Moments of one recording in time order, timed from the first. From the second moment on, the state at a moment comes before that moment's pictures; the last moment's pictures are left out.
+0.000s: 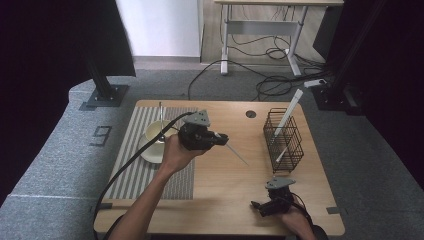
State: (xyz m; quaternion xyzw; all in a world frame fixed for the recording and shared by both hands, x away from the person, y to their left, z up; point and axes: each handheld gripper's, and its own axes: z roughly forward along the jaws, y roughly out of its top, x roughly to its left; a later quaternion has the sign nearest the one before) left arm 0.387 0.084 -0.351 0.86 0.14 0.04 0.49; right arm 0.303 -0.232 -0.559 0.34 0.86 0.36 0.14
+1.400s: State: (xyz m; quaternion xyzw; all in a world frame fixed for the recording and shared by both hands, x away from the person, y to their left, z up) left arm 0.364 0.093 -0.410 0.85 0.14 -0.02 0.51; right arm 0.332 -0.186 -0.527 0.27 0.86 0.41 0.12
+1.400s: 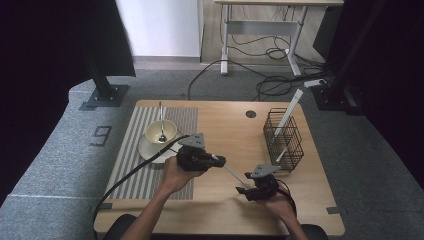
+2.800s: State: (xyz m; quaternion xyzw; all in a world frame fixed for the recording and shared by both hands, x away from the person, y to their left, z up) left arm 0.379 0.118 -0.426 0.82 0.23 0.07 0.53; right arm 0.321 -0.181 -0.518 0.19 0.87 0.44 0.10
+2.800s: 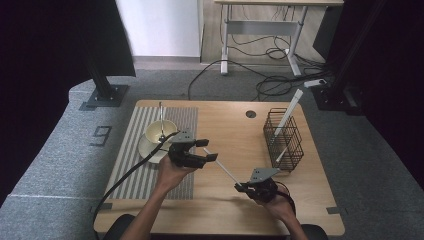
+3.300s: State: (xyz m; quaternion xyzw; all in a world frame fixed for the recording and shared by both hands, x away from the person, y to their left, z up) left arm 0.381 0.134 -0.448 0.82 0.24 0.10 0.51; right arm 0.318 -0.183 -0.512 0.20 0.86 0.45 0.09
